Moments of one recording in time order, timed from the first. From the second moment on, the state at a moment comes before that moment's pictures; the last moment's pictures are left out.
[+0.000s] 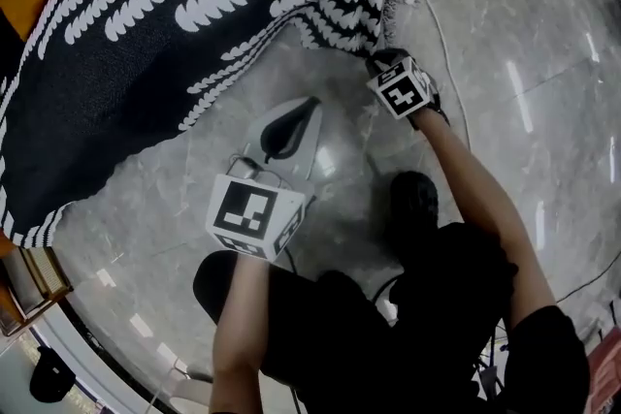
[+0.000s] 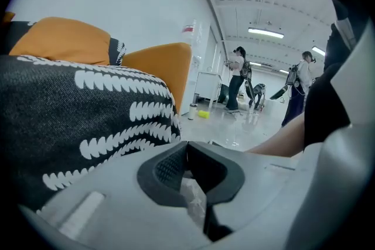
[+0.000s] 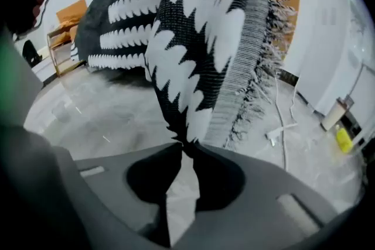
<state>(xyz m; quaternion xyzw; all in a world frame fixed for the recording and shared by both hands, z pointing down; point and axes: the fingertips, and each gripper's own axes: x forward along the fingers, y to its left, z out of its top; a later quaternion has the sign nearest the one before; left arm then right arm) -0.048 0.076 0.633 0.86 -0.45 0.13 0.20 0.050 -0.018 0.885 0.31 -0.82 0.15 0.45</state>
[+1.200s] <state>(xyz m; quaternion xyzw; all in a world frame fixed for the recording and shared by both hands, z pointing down) -0.005 0.087 0.544 0.84 -0.47 0.18 0.19 0.077 0.078 0.716 0.19 -0.81 0.19 0.52</state>
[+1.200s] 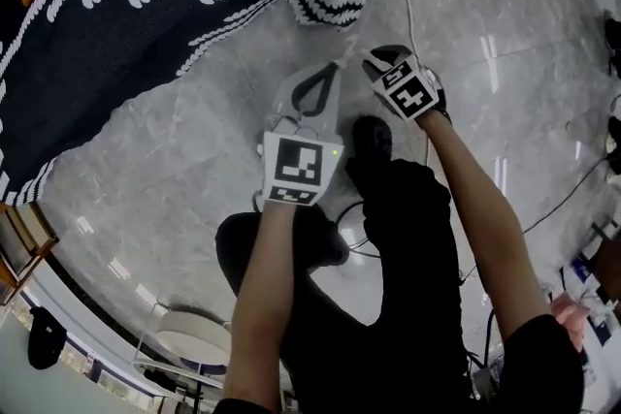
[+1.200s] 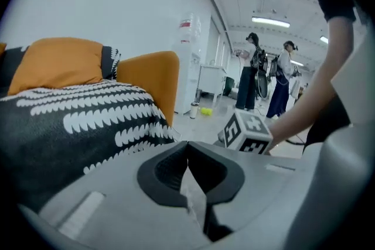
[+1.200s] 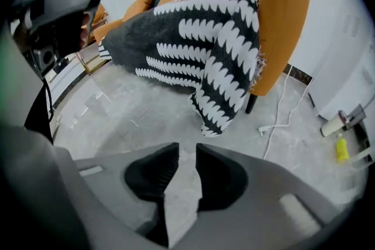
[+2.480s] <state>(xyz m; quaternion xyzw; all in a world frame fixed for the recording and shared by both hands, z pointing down) -0.002 0.121 0.180 0.77 -0.53 0.17 0.32 0.081 0.080 0.255 0.09 -0.87 0.16 0.47</state>
